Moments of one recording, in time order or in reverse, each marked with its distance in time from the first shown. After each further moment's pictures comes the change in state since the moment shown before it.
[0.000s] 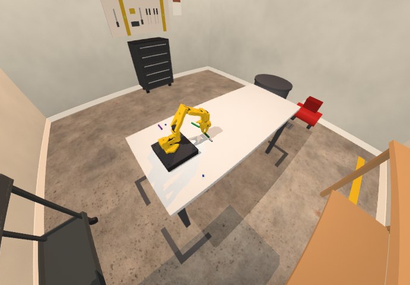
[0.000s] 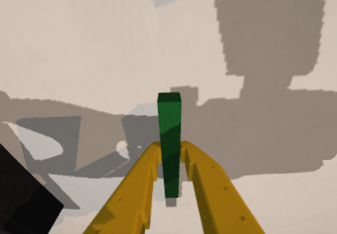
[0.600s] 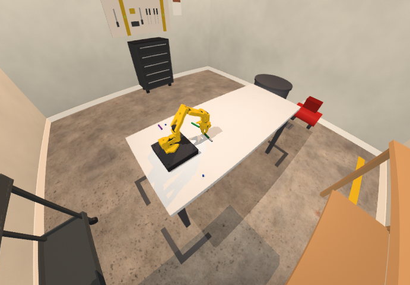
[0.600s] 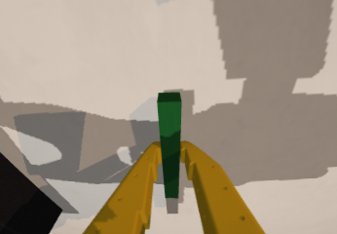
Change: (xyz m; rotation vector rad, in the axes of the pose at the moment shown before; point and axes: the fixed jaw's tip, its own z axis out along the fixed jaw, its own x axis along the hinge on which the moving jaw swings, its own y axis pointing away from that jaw) arm 0.000 0.001 0.006 -0.009 0.000 0.000
